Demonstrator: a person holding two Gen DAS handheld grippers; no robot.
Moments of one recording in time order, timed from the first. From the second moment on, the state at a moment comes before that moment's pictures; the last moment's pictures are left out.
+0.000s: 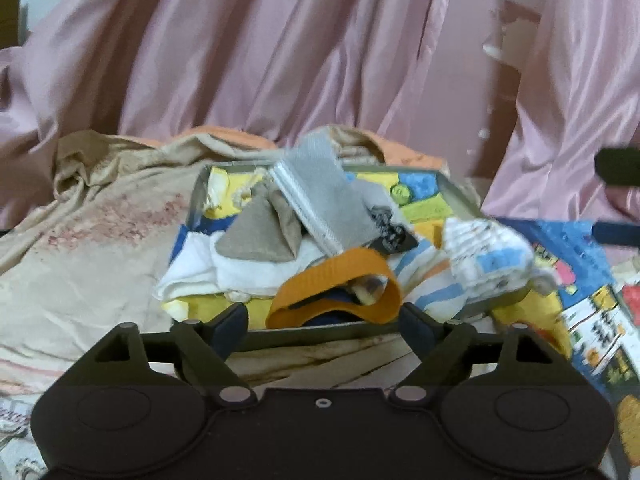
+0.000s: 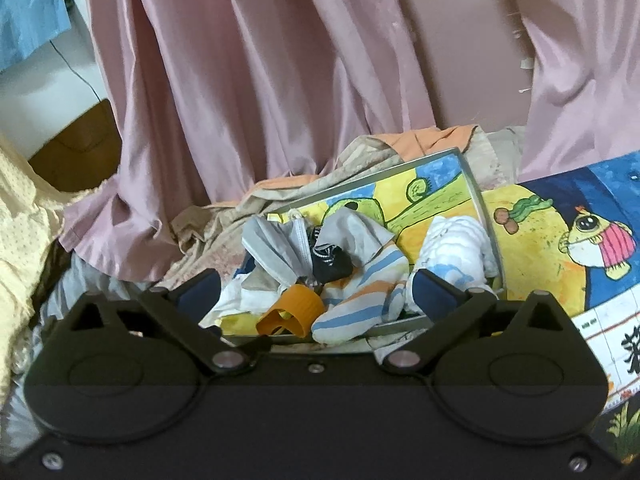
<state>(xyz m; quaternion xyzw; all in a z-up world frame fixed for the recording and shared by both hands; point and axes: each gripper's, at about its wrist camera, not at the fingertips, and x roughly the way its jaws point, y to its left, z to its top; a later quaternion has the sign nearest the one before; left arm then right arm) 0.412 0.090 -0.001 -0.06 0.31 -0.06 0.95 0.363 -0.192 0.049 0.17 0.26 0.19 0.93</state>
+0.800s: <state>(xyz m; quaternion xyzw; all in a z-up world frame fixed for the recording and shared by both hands) 0.269 0.059 0.103 -0.08 0.16 -0.04 0.98 0.204 -0.231 0.076 0.15 0.18 0.21 0.95</state>
